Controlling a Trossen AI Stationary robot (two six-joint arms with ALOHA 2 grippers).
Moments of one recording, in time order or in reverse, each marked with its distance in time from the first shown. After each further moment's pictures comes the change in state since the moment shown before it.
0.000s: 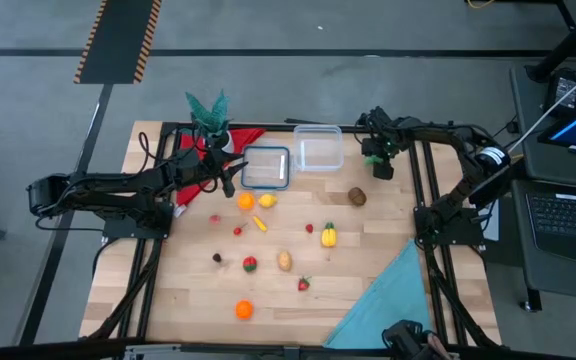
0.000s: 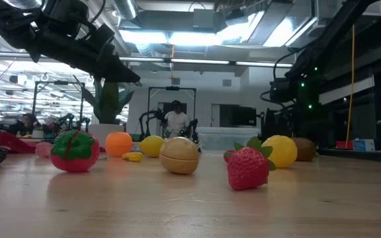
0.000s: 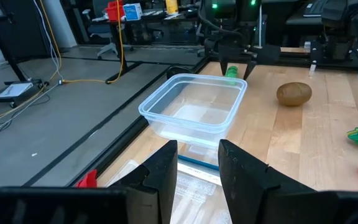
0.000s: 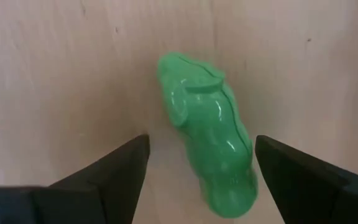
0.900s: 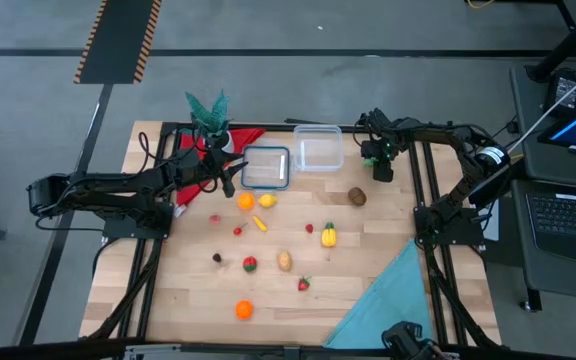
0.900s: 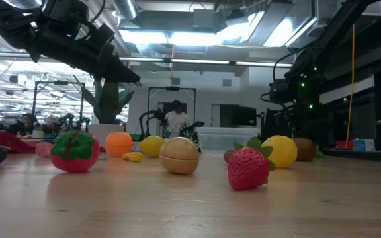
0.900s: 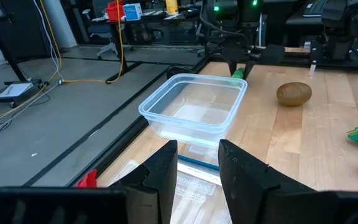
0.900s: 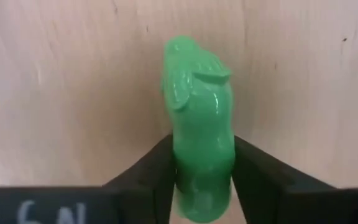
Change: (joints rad) left arm 0.000 0.000 0.000 0.000 0.000 0.000; right arm 0.002 0.005 -0.004 -0.025 -0.015 0.006
